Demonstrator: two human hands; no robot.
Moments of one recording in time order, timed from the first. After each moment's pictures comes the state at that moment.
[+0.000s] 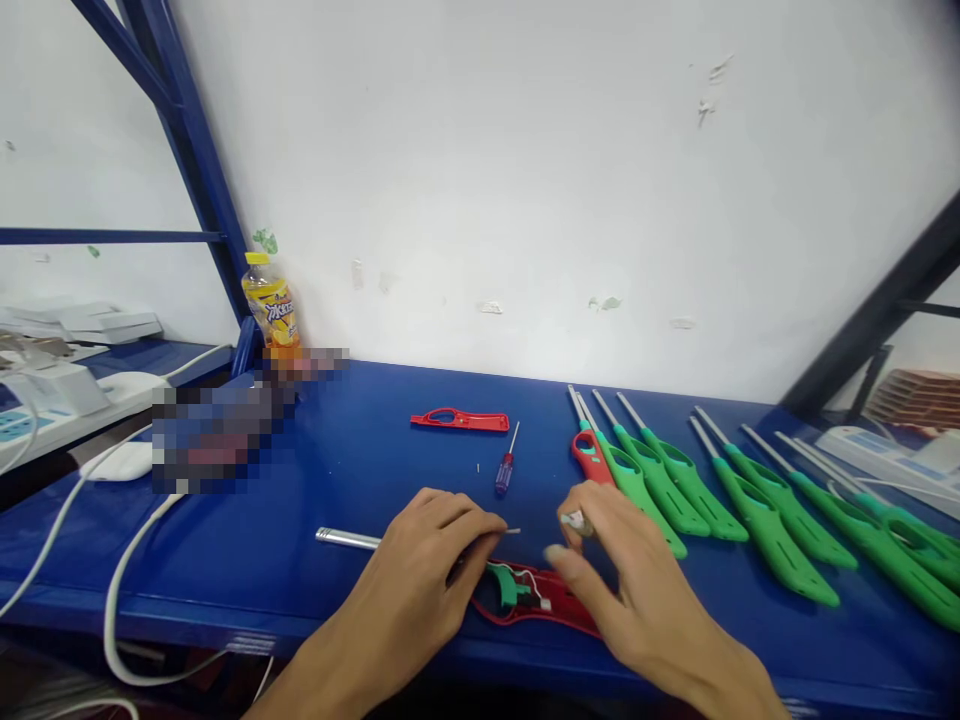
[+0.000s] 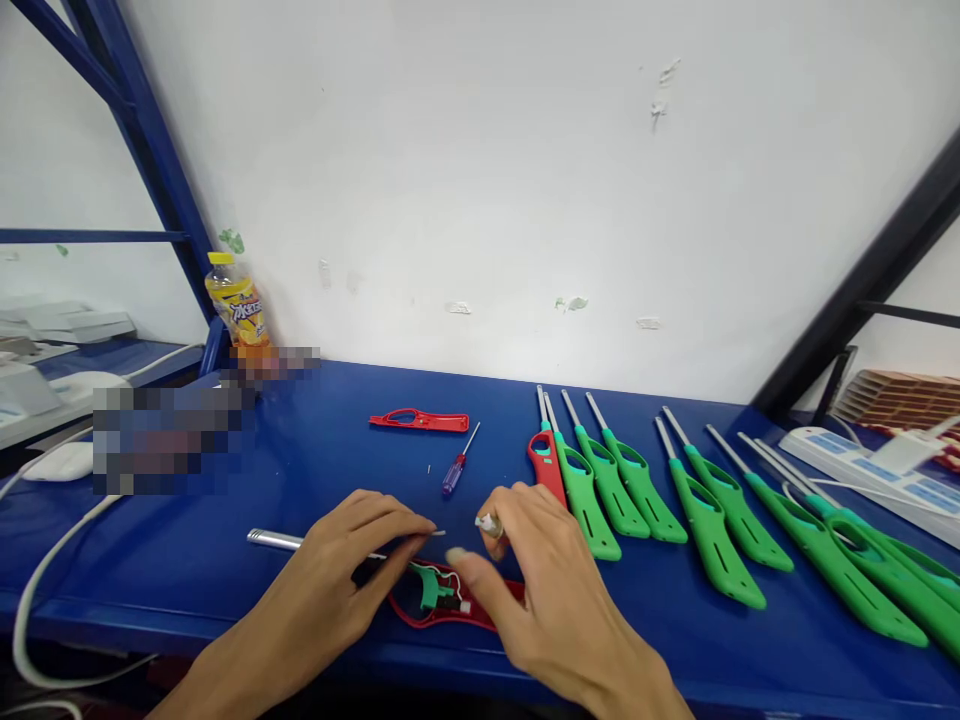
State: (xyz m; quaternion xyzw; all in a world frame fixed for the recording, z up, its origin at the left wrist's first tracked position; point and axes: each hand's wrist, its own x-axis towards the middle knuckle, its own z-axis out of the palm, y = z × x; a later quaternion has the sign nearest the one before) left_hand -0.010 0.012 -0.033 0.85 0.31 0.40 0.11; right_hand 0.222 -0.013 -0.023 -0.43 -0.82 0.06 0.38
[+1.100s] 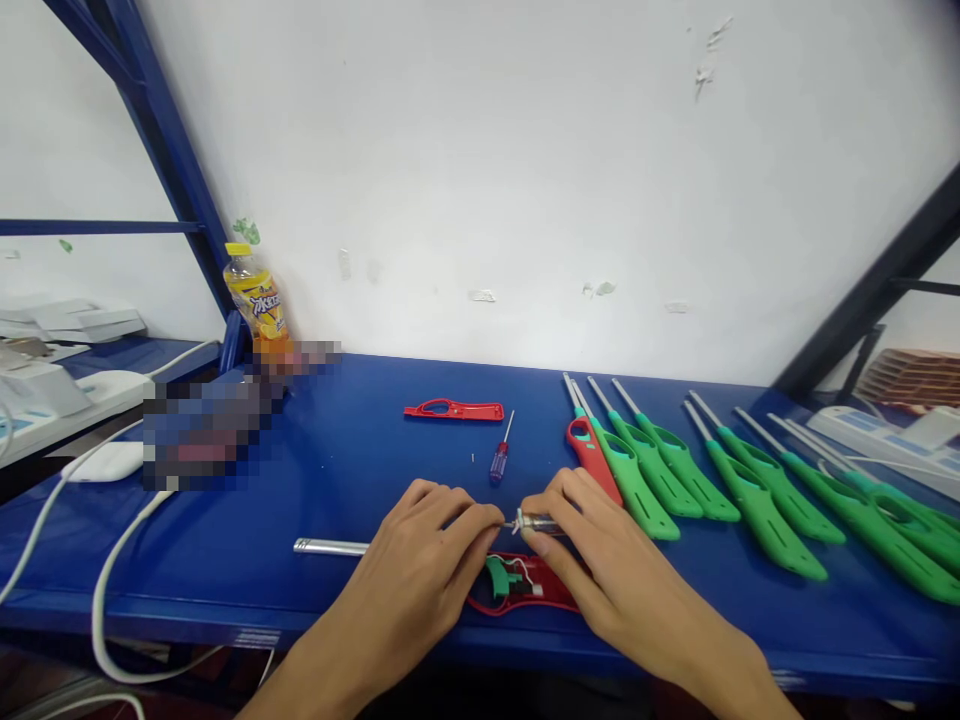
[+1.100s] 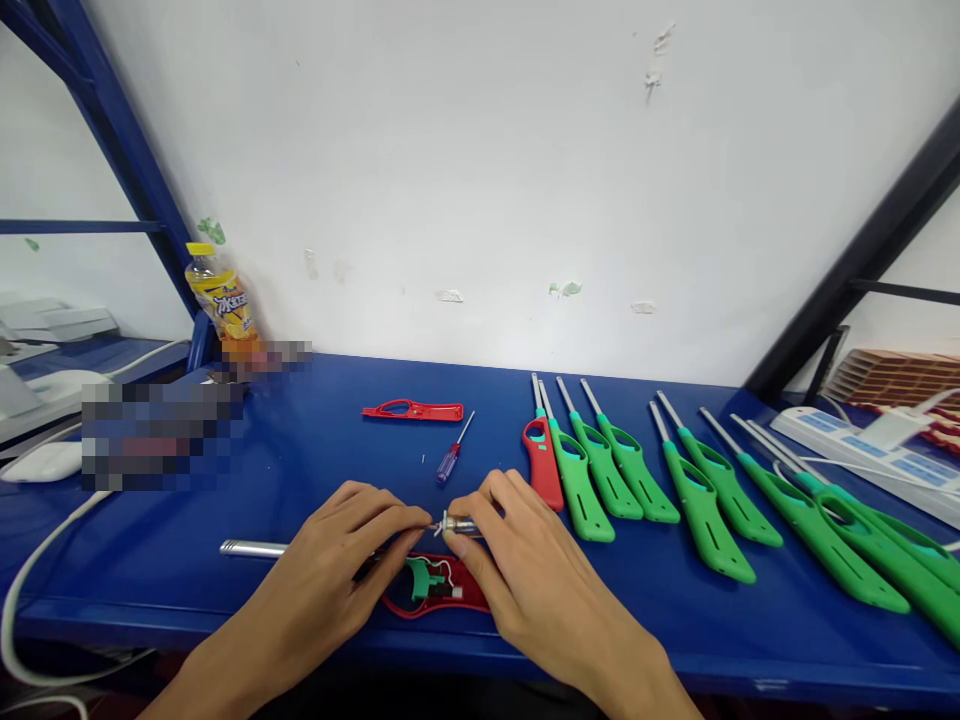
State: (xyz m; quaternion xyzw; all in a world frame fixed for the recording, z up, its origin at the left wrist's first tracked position) left_hand -0.011 0.010 -0.035 0.89 0.30 0.35 0.03; right_hand 0.220 -0.018 -0.018 -0.47 -0.83 0.17 0.25
